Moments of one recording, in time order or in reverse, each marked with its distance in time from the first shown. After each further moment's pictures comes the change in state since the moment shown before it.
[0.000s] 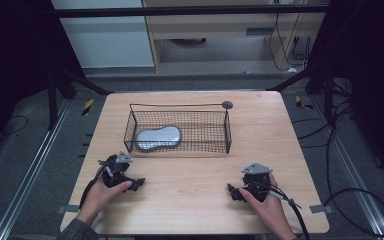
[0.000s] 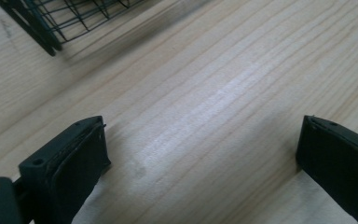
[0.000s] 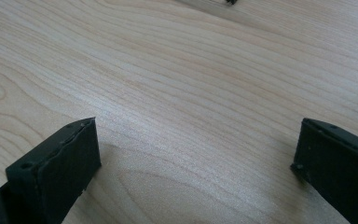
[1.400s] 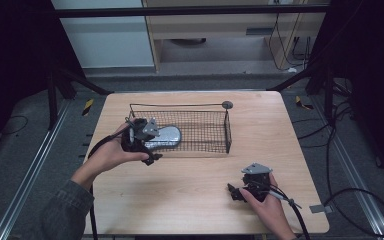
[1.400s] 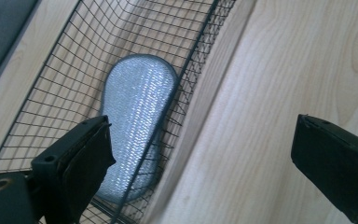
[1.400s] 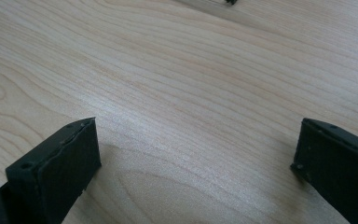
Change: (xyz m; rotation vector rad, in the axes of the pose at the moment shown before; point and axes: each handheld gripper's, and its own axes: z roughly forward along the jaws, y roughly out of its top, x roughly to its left) left arm -0.041 0.147 -0.052 0.051 -0.058 0.525; right arm 0.000 0.000 0.000 0.000 0.000 -0.002
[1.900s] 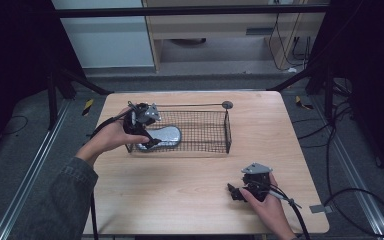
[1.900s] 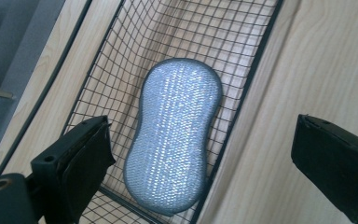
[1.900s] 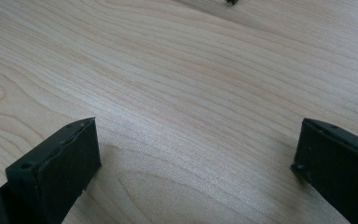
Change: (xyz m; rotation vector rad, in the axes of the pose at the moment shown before) left arm 0.048 0.016 0.009 0.043 0.000 0.040; right arm 0.000 0.000 0.000 0.000 0.003 -0.002
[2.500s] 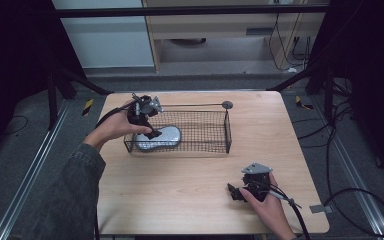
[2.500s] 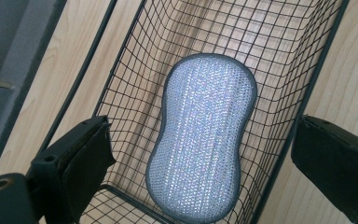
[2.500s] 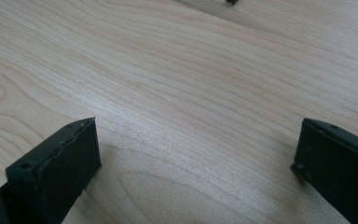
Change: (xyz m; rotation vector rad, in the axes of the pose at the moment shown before) left arm 0.035 0.007 0.021 0.053 0.000 -0.008; right arm 0.000 0.000 0.000 0.001 0.001 0.000
